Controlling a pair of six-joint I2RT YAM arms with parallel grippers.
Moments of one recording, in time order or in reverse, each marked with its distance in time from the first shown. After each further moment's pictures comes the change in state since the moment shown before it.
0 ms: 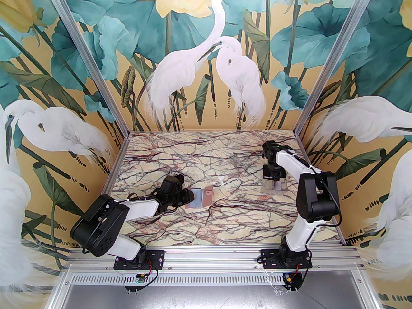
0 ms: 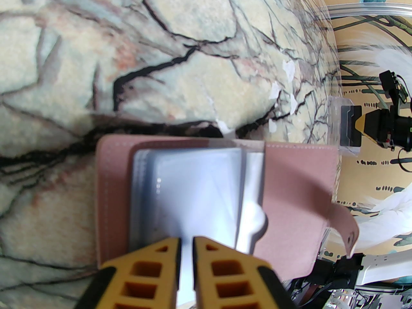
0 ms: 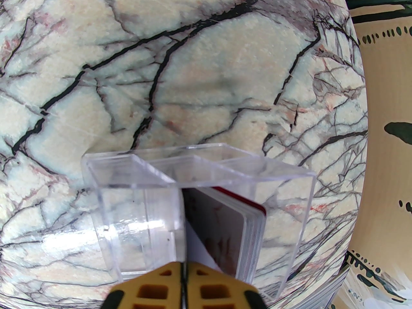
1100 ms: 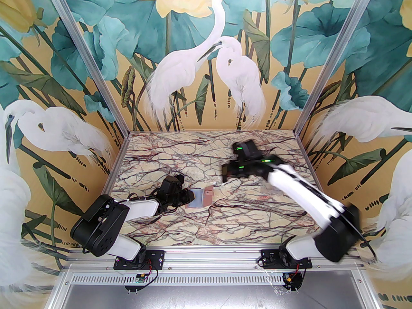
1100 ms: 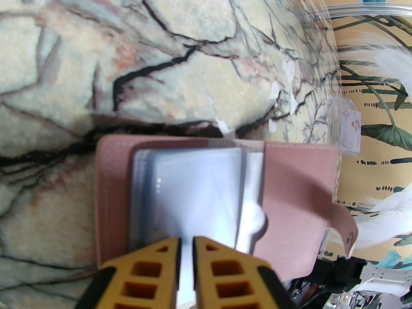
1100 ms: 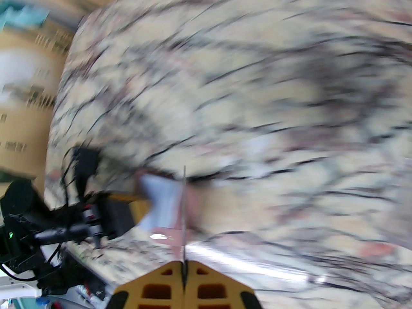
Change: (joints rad) left arm 0.000 0.000 0.000 0.000 0.001 0.000; right arm 0.546 -0.244 -0.001 0.313 -0.538 0.338
